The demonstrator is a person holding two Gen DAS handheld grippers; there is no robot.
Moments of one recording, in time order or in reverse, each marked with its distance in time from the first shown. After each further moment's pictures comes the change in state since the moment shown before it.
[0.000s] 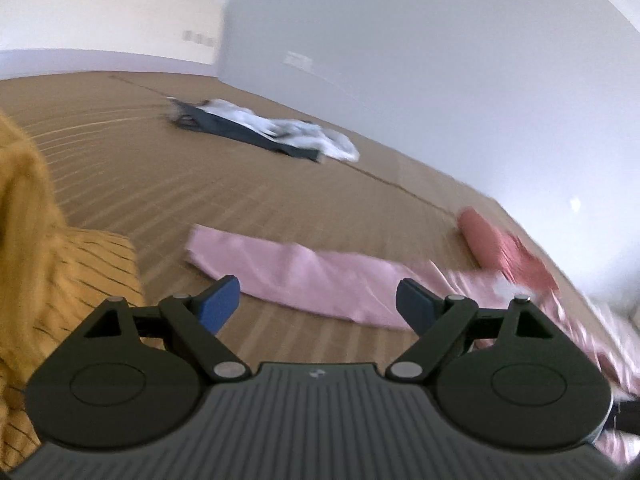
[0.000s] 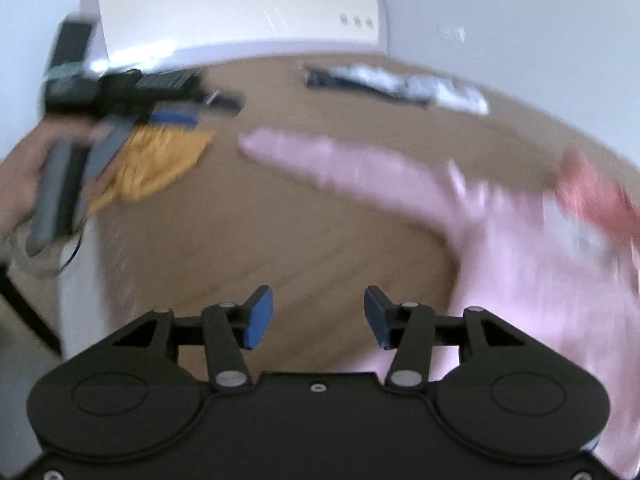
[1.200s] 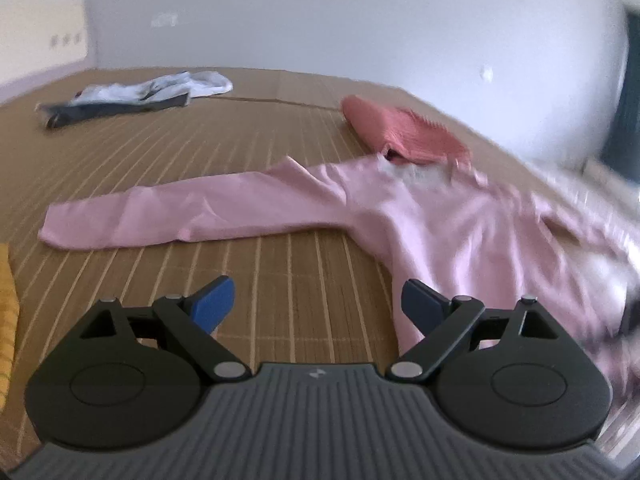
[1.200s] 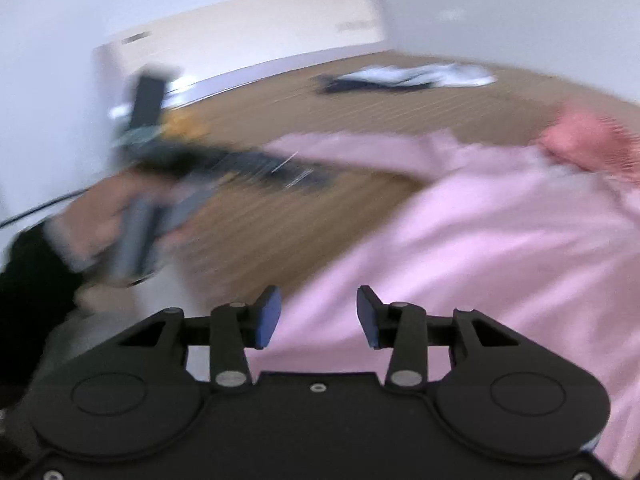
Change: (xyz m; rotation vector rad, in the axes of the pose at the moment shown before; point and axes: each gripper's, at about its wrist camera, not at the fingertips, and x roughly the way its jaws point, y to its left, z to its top) left arm 0.030 -0.111 -0.046 0.354 0.198 -0.181; right arm -0.086 -0.052 -0.020 0.170 -0.066 0.085
